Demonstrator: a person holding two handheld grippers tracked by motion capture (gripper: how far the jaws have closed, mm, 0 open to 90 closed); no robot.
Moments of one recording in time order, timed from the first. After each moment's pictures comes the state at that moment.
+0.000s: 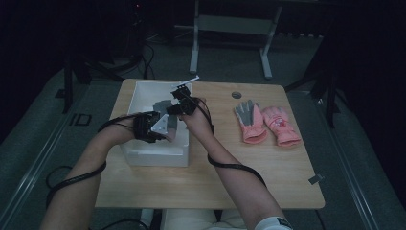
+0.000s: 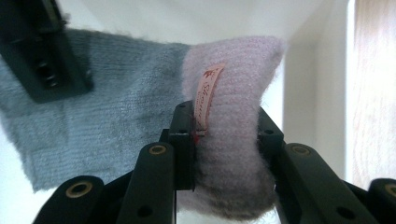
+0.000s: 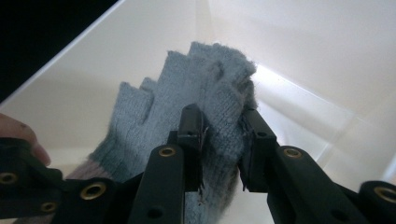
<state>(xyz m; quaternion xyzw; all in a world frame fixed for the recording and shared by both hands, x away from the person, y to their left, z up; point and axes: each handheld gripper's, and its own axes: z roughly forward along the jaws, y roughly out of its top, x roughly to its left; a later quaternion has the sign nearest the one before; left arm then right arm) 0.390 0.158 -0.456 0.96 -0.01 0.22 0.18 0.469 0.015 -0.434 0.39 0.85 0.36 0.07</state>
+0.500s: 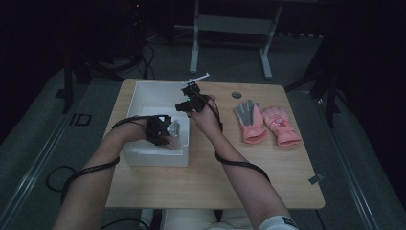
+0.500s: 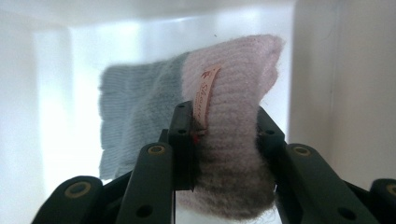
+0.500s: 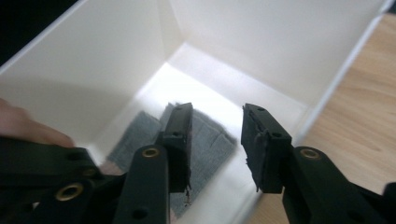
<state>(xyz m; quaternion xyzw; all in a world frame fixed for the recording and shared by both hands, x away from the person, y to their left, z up) 0.420 0.132 -0.492 0.98 -0.01 0.15 0.11 0.481 -0.014 -0.430 0.41 0.83 0.36 0.09</state>
